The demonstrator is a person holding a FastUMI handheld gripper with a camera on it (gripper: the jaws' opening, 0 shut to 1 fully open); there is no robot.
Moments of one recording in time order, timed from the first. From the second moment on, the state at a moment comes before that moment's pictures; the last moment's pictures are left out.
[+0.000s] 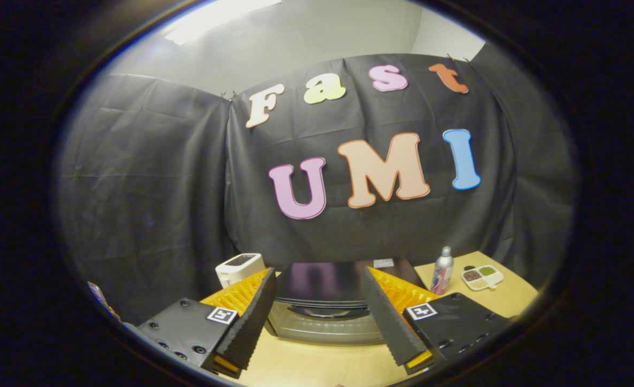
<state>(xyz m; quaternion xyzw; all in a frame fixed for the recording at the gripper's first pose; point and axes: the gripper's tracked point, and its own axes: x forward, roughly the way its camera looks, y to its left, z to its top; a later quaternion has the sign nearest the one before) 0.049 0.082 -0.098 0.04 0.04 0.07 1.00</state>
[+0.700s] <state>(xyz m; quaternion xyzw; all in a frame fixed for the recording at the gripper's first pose) 0.131 0.115 -0.169 0.03 0.05 0.05 1.00</state>
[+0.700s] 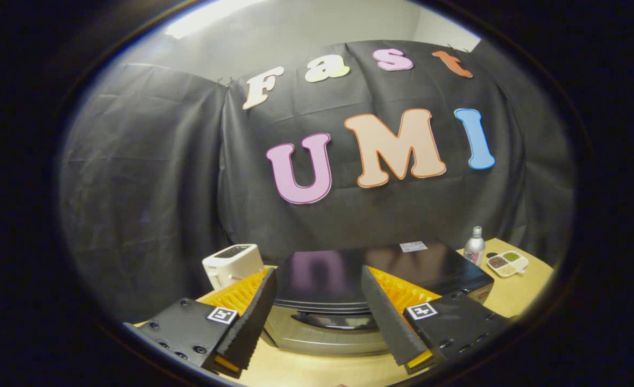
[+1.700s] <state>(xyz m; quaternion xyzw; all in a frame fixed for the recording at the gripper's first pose) 0.108 0.100 -0.210 0.01 0.03 0.00 1.00</state>
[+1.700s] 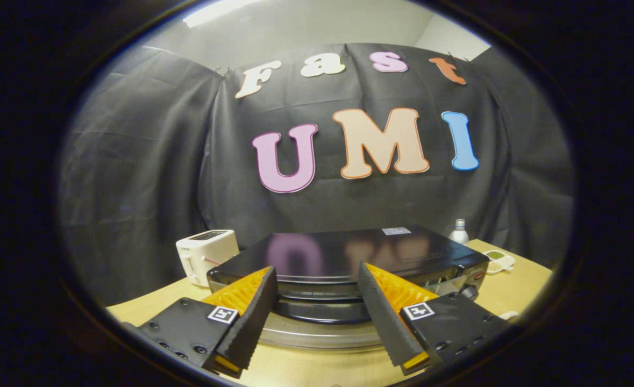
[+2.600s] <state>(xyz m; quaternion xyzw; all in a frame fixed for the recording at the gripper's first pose) -0.001 0.101 -0.270 0.01 0.06 0.02 1.00</state>
